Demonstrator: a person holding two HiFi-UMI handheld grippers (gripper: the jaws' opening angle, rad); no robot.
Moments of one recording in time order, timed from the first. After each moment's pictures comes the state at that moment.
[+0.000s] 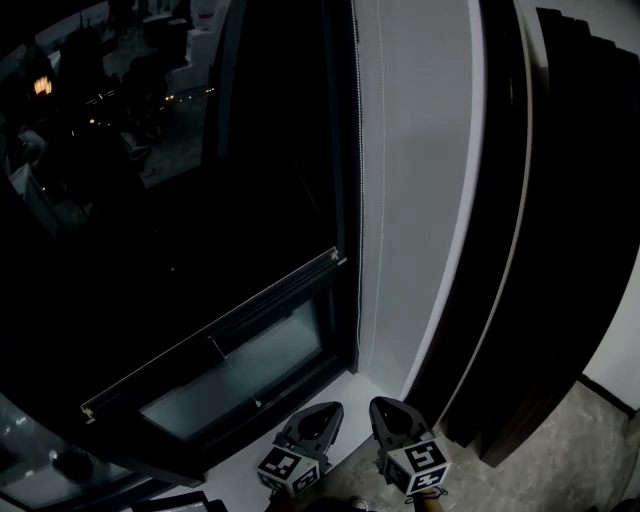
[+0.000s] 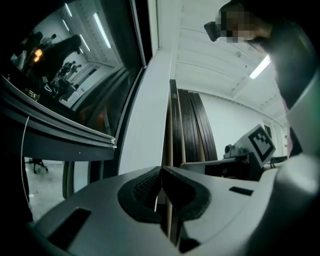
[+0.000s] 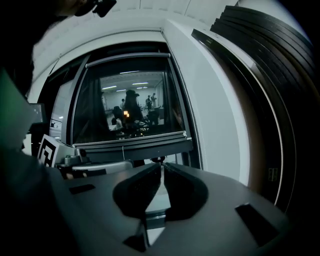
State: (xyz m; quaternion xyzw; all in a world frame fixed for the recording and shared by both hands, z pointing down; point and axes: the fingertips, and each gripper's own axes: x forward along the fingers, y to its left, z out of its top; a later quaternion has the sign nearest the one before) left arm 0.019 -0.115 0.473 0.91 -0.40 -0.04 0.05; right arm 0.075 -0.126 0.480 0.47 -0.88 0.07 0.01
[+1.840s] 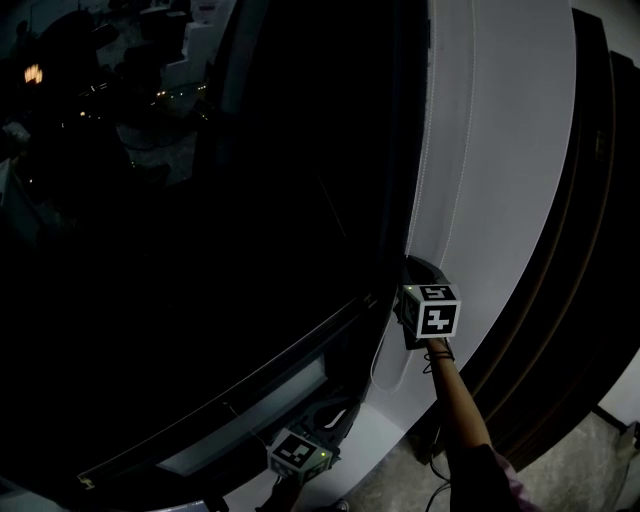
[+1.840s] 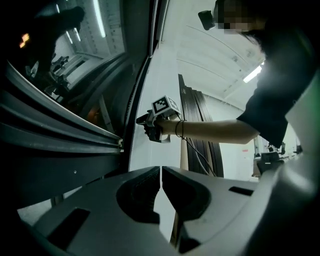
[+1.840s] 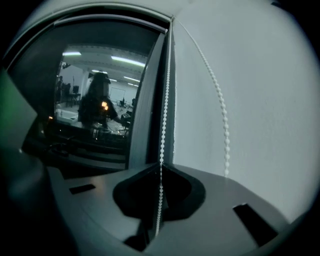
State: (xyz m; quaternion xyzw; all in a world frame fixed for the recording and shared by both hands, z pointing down) left arm -0.027 -0.275 0.471 0.95 -0.32 -0.02 0.03; right arm 0.066 -0.512 0.317 0.60 -0.80 -0.03 0.03
